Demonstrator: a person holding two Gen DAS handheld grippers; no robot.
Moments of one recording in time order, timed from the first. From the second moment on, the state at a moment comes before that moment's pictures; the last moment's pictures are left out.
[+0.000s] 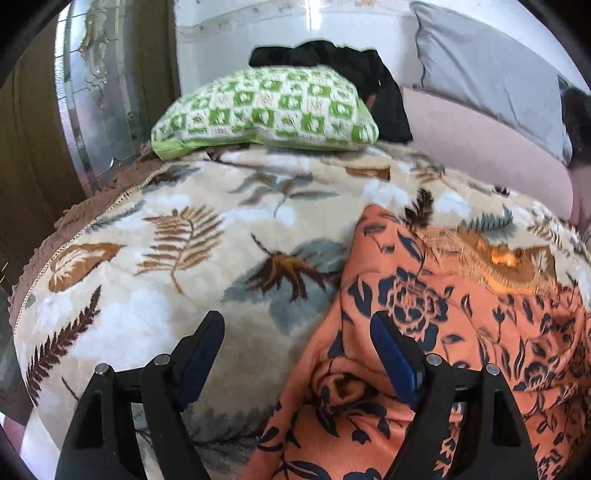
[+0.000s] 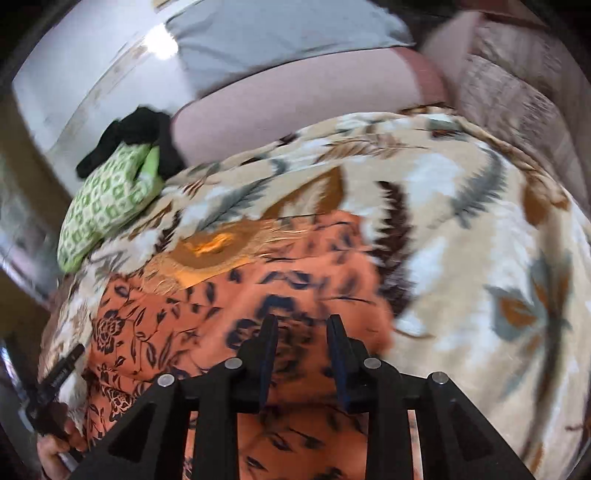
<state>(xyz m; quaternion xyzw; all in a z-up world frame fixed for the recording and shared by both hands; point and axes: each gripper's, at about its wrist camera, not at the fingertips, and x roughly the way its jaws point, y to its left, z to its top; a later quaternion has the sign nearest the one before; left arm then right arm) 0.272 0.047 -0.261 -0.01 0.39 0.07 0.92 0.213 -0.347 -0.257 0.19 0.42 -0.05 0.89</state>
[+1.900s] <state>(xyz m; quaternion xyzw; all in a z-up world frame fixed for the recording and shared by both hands) 0.096 0.123 -0.313 -0.14 0.59 -0.04 0.79 0.003 -0.375 -0.285 0.32 0.58 0.03 0.75</state>
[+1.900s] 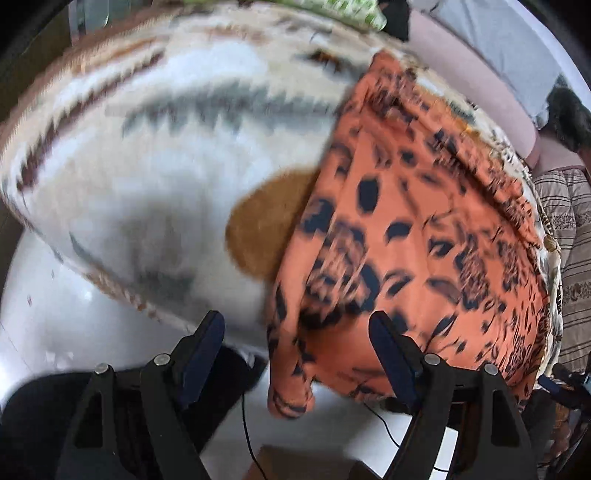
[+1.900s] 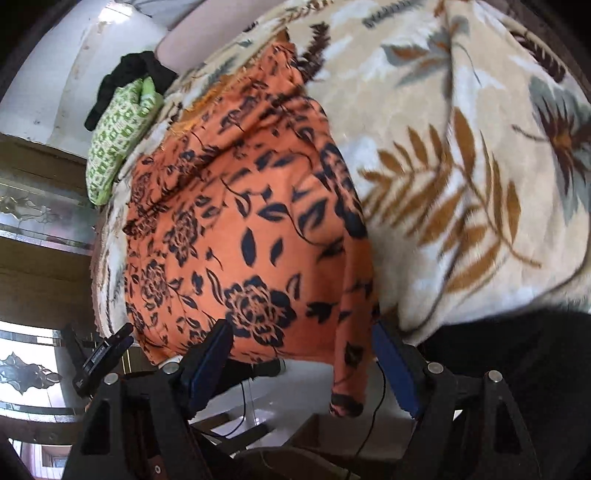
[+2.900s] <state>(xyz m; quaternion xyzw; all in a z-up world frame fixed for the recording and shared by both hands) 0.176 0.133 -0.163 -0.23 0.52 -0.27 0.78 0.042 -0.397 -0.205 0.38 0.47 0.15 0.79</state>
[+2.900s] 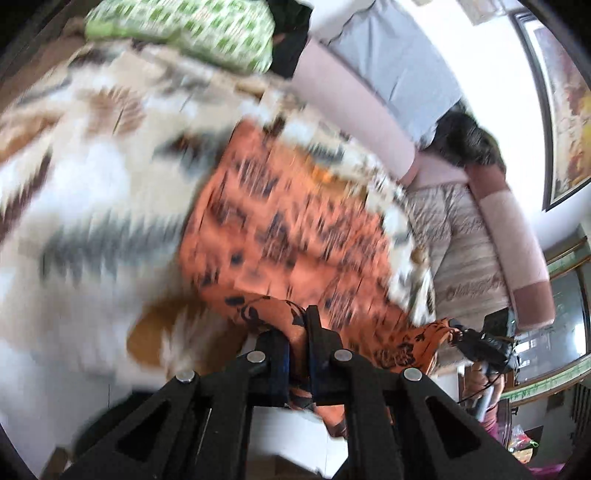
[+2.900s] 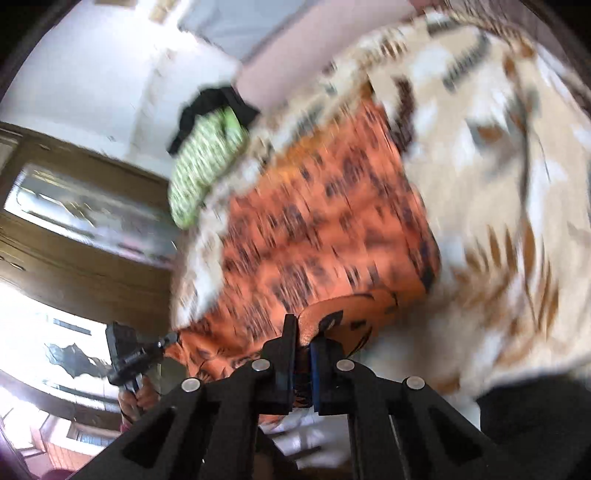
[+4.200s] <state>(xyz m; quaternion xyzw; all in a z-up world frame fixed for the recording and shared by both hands) 0.311 0.029 -0.283 -0.13 0.50 -0.05 0.86 0.230 -0.363 -0.284 0.26 0.46 0.03 0.85</state>
